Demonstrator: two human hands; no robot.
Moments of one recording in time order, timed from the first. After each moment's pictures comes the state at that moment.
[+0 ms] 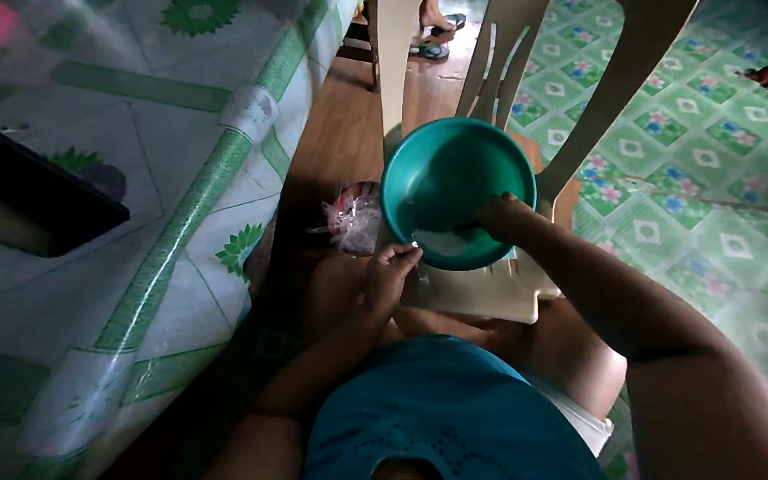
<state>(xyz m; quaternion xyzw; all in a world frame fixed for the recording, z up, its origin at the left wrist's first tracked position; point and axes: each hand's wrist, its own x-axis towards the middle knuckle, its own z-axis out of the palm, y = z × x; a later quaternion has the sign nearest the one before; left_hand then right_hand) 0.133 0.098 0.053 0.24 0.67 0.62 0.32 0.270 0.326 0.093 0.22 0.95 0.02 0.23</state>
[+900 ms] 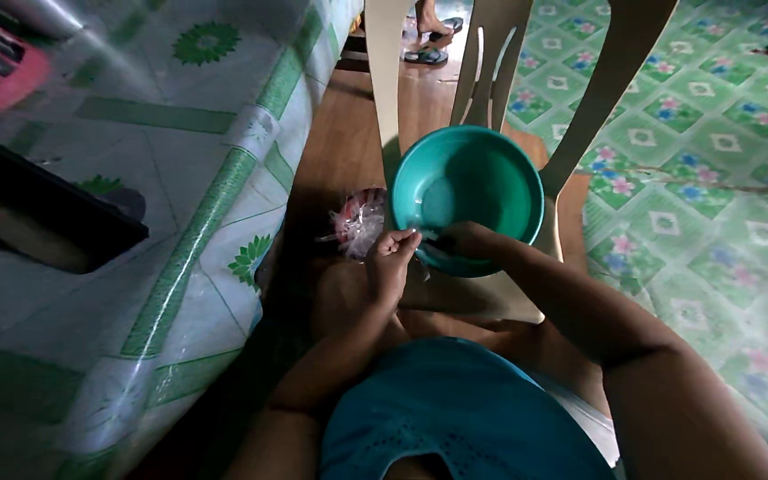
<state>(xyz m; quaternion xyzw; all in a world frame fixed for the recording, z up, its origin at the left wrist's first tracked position) 0.127 0.115 0.068 0.30 0.69 0.63 0.20 0.241 0.289 0.073 0.19 0.92 -0.31 0.16</state>
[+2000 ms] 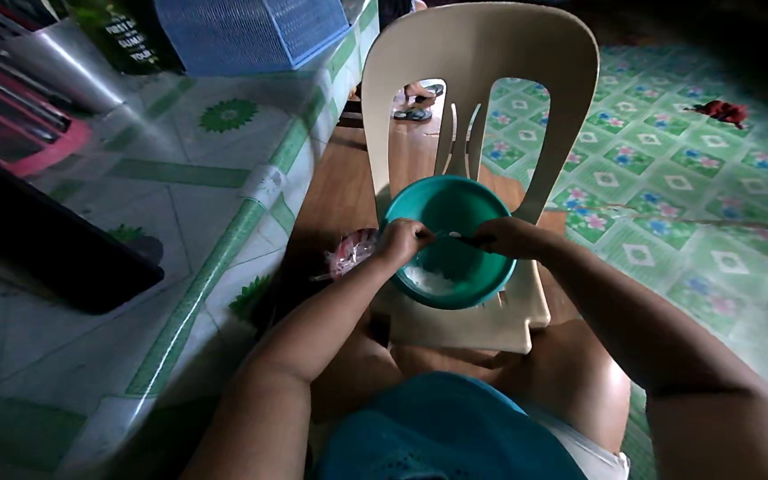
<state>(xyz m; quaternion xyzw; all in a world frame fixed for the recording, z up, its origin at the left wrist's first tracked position) 0.072 0.217 0.109 0.65 0.69 0.28 0.15 0.304 0.346 0.150 0.26 0.93 -0.26 0.07</state>
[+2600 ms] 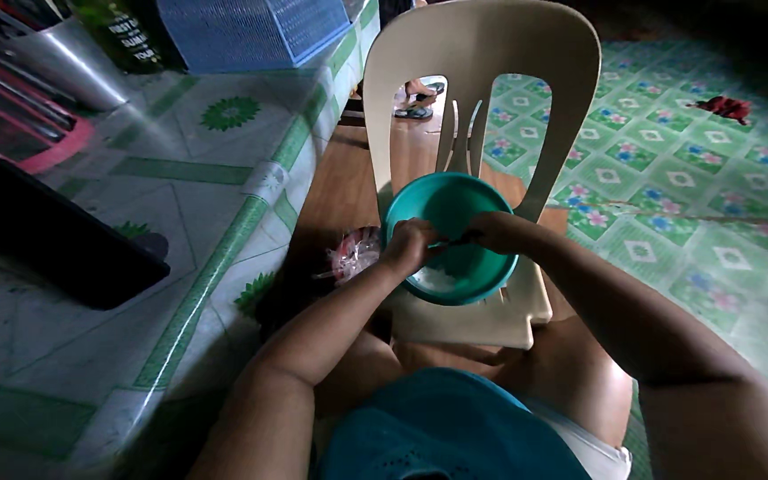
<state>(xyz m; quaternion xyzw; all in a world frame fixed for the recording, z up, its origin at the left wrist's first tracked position) 0.086 0.207 0.102 0.75 0.61 0.25 0.05 0.284 0.342 0.147 0.19 0.96 -0.21 0.04</state>
